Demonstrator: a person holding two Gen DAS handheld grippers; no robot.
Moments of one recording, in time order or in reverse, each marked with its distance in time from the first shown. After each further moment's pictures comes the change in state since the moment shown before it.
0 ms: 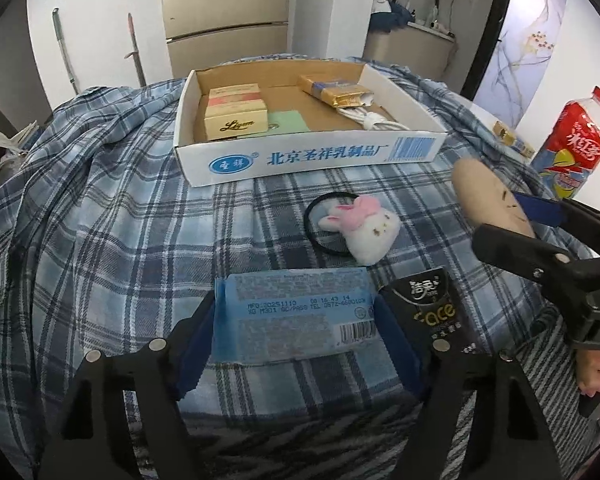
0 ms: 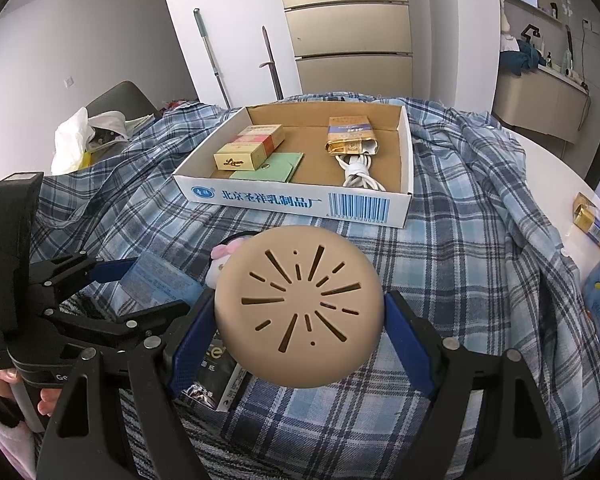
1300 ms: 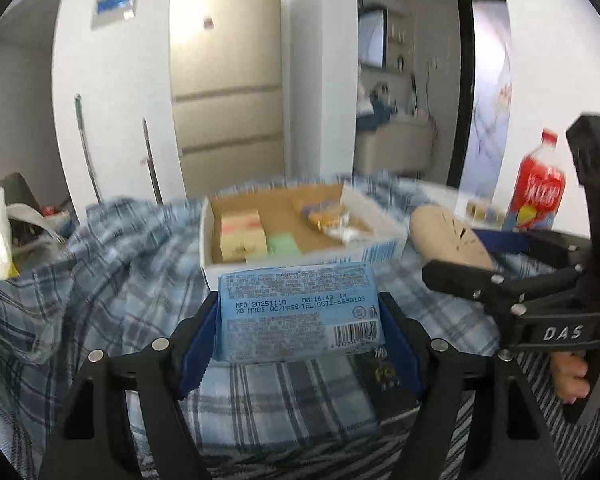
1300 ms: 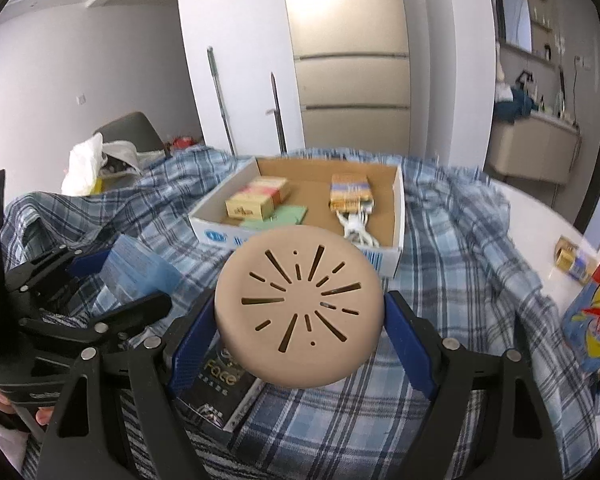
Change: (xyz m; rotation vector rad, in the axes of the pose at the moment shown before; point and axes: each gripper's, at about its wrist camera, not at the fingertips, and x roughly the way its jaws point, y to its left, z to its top) left arm -0.078 -0.013 -0.018 0.061 -0.475 0.026; right arm -0.037 0.015 -0.002 -0.066 -0.230 -0.032
